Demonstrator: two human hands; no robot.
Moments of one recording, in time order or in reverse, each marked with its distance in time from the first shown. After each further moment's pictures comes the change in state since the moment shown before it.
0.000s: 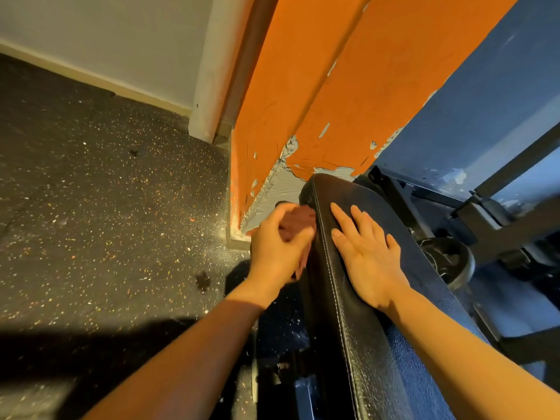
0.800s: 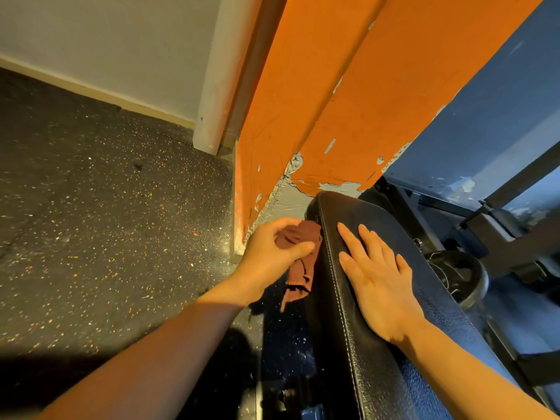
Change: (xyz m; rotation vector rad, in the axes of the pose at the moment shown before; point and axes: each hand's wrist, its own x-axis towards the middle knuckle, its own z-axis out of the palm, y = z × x) left_hand 0.031 0.003 -0.025 -0.031 -0.238 -0.101; right_hand 0.001 0.001 0.001 -0.028 -0.017 -0.005
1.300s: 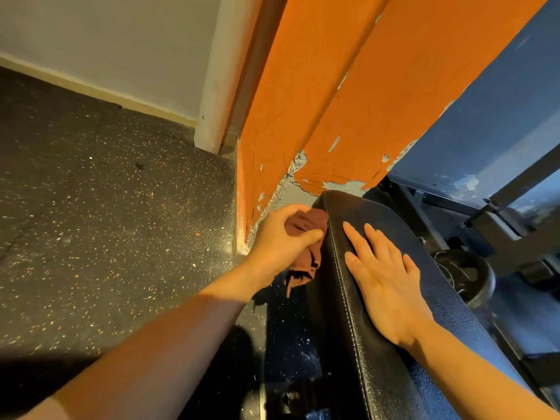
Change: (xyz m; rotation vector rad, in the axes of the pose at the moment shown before) left_hand 0.027 -0.001 0.003 0.109 0.017 0.086; right_hand 0.002 0.000 0.002 0.026 0.008 0.006
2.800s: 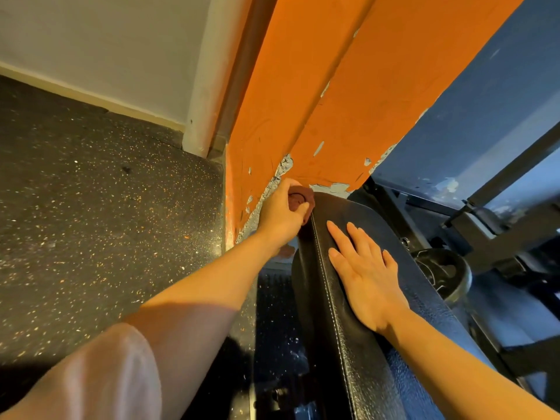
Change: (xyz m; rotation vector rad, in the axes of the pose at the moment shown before) left_hand 0.043 0.005 0.020 0.168 0.114 0.099; right_hand 0.002 0.001 -0.002 0.003 0.002 0.003
